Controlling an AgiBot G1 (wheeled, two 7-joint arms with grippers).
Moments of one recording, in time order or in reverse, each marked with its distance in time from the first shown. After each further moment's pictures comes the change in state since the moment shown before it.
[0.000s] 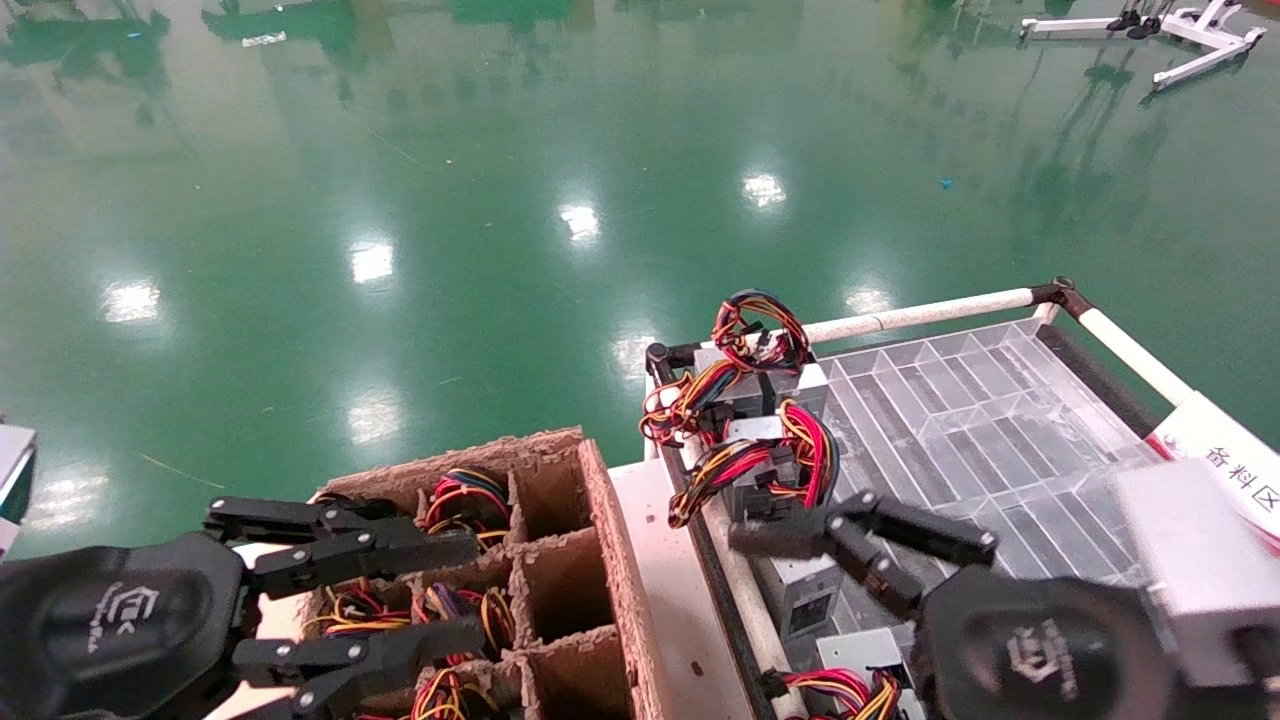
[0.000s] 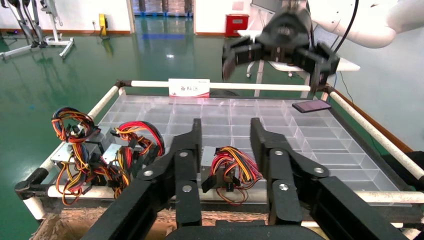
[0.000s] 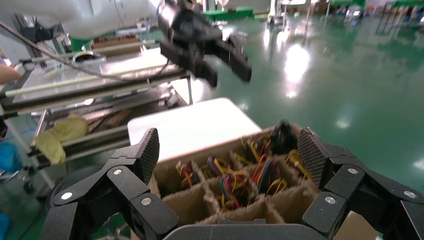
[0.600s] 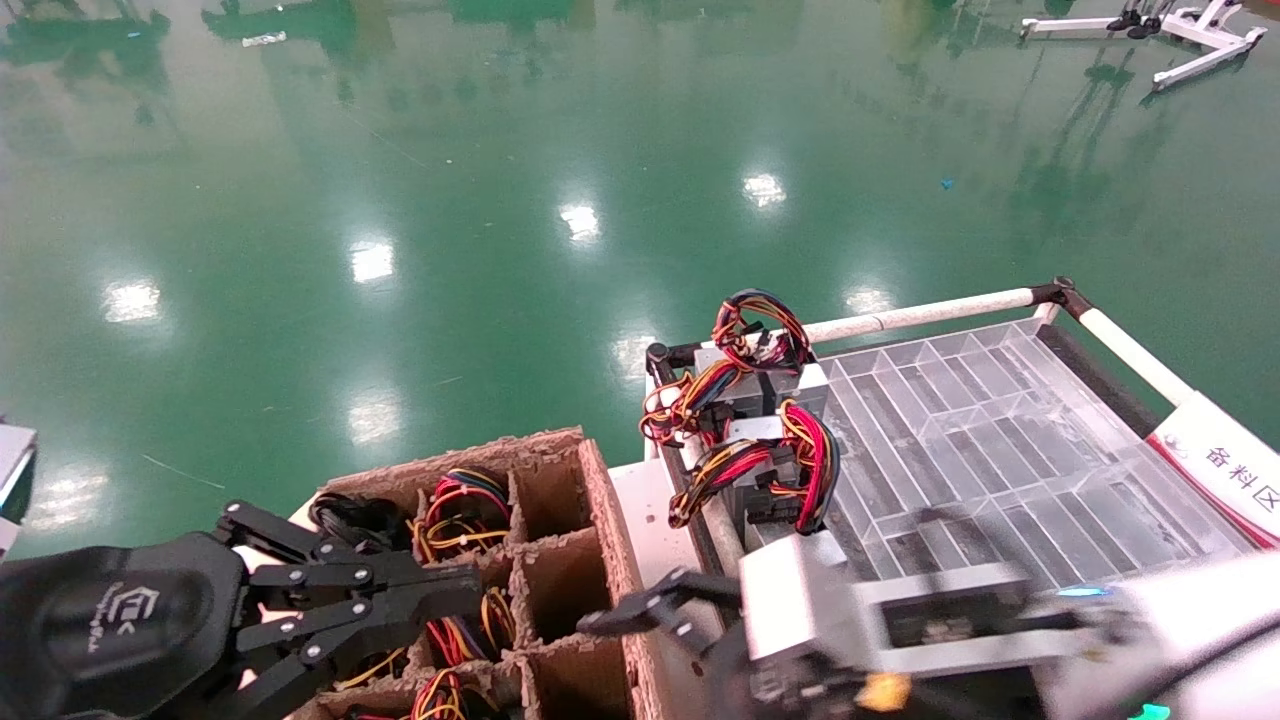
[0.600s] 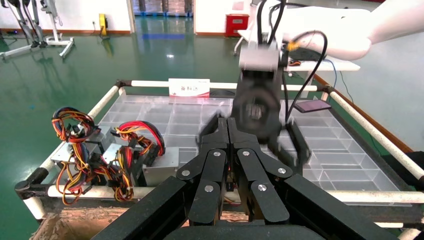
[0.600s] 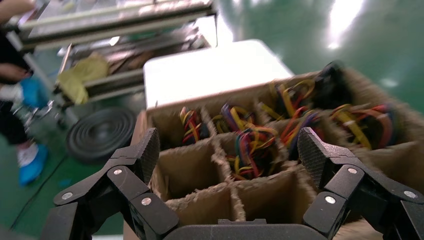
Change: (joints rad) left arm 0.000 0.000 0.000 0.000 0.000 0.000 0.000; right arm 0.195 -0.263 -0.212 -0.165 -0.309 -0.032 -0.022
